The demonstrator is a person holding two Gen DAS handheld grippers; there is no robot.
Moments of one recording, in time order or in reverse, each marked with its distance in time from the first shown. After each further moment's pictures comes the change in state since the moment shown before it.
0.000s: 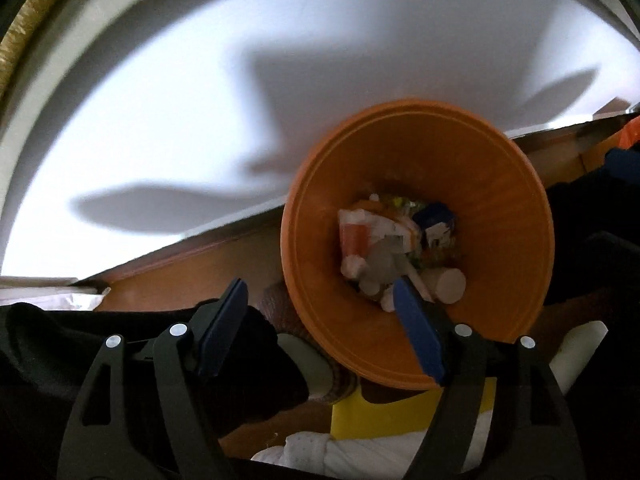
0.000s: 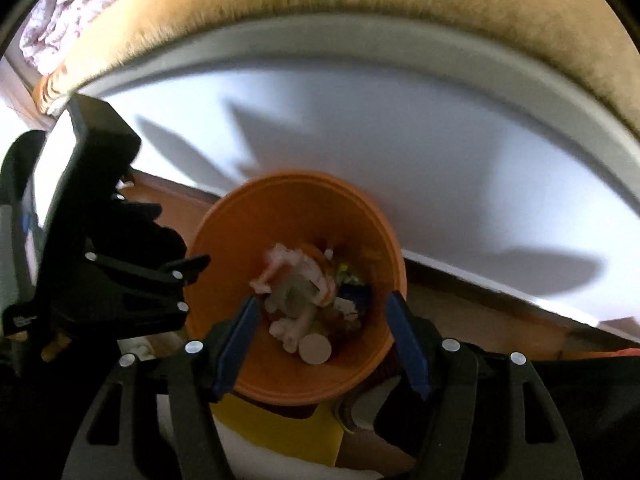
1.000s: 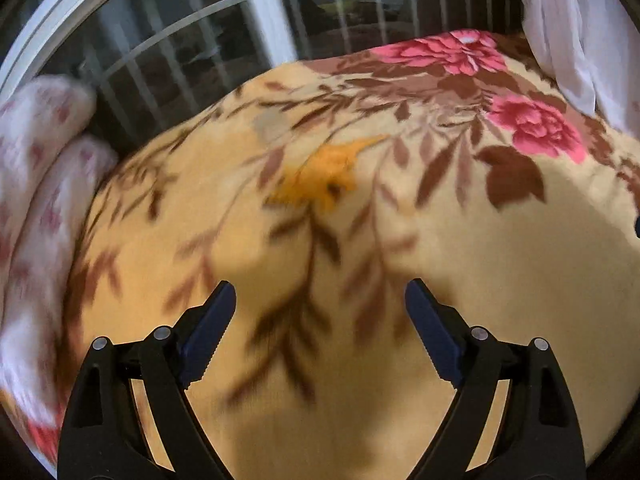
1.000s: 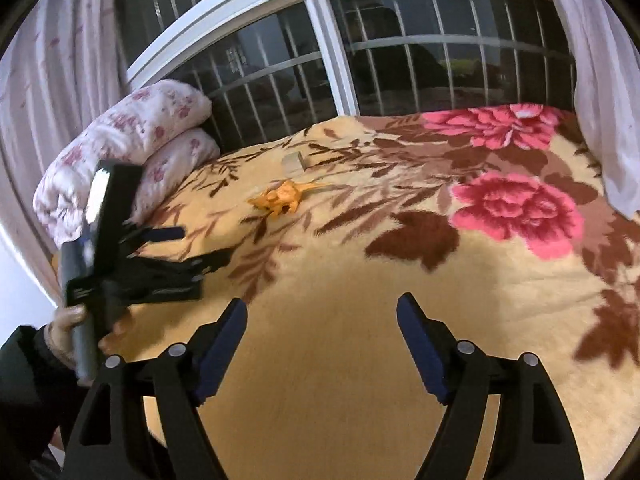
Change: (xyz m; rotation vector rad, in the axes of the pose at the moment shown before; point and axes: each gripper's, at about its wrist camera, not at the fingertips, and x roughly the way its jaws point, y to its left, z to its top) left arm -0.143 0.128 0.262 0.020 -0.545 0.093; right arm -0.112 -0.086 0.209 0.130 -0.536 0.075
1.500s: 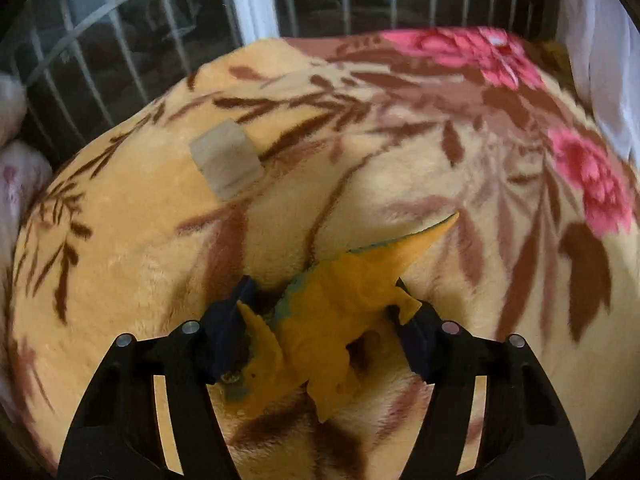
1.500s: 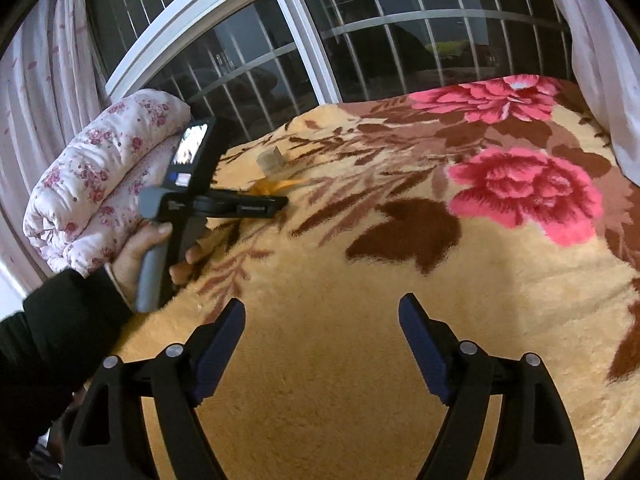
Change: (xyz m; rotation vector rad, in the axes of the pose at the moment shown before) left arm 0.110 0.023 0.068 -0.087 0.044 -0.128; right arm 0.032 -0.020 0.003 0.060 0.001 0.016
